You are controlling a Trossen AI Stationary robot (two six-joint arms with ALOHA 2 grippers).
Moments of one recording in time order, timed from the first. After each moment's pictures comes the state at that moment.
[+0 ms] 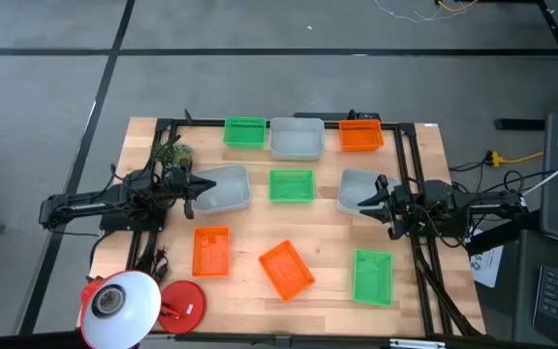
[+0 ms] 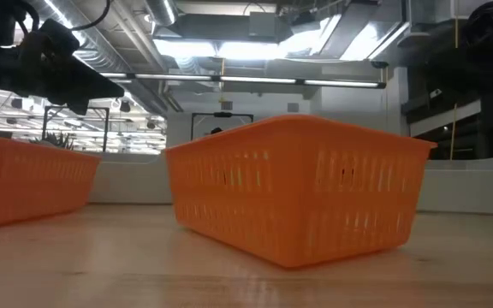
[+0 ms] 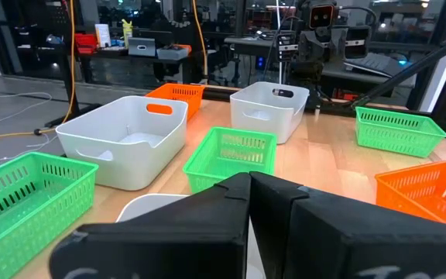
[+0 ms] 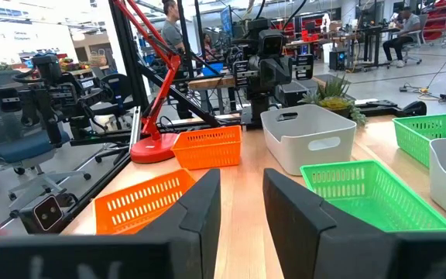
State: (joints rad) left arm 0.18 0.02 0.01 0.04 -0.09 -0.07; right arm 0.06 0.00 0.01 0.03 -0.06 0.15
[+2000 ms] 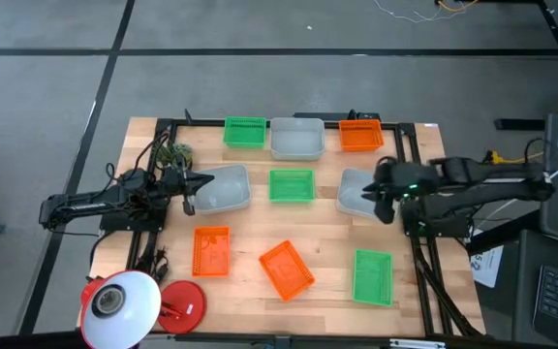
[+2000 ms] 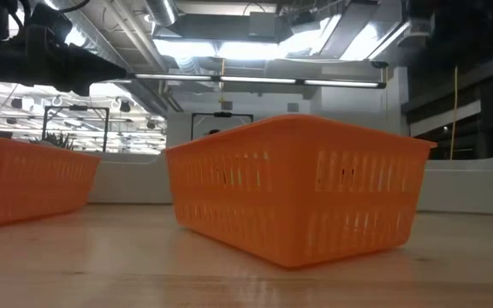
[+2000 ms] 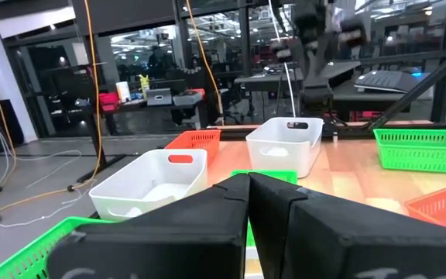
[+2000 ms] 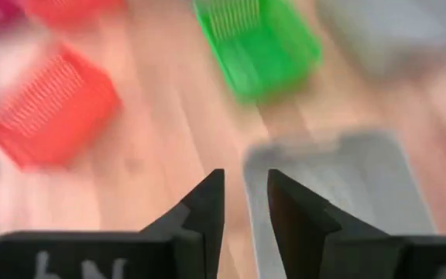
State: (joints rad) left arm 0.18 0.02 0.01 0.17 -0.12 0.11; right arm 0.06 0.78 0.82 -0.89 0.16 0.42
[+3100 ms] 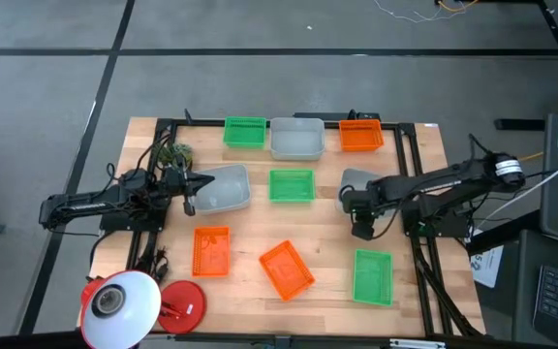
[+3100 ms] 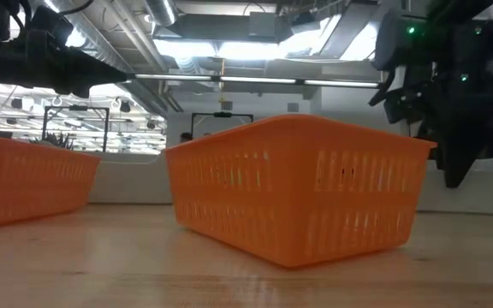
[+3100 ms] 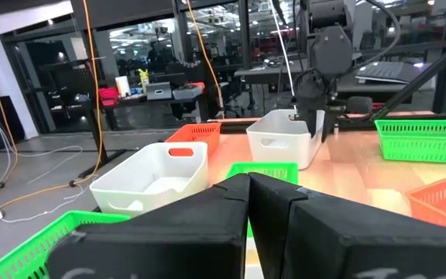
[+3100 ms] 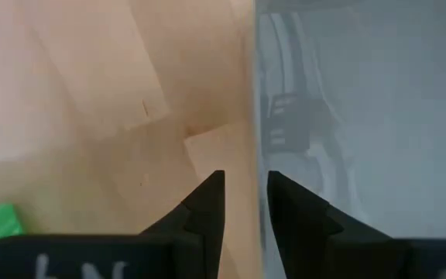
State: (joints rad) left arm 0.18 0.02 0.01 0.14 -0.12 0.12; right arm 0.06 1.32 0.69 -0.84 0.07 0.42
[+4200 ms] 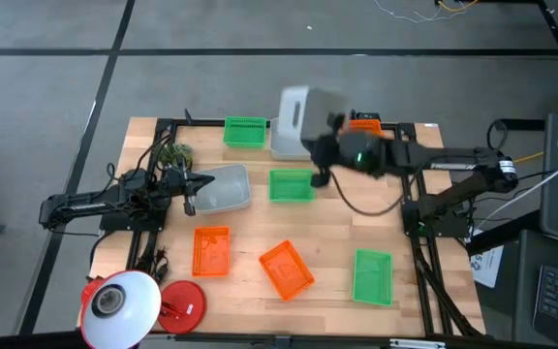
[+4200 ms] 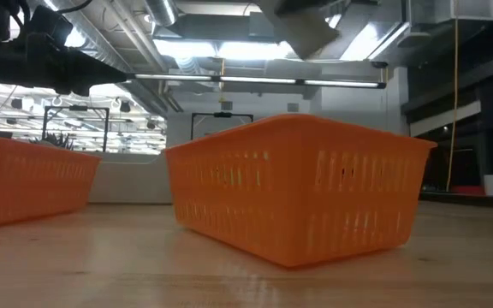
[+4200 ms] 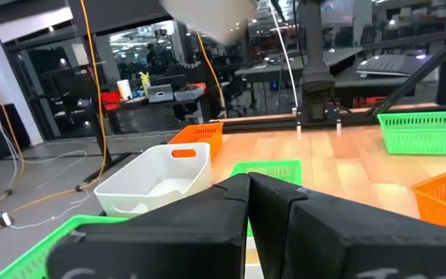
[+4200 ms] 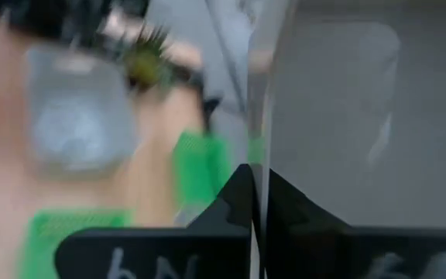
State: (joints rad) left arm 0.18 0.02 0.01 0.14 -0.12 0.16; right arm -0.05 1.38 1.35 -0.34 0.46 -0.50
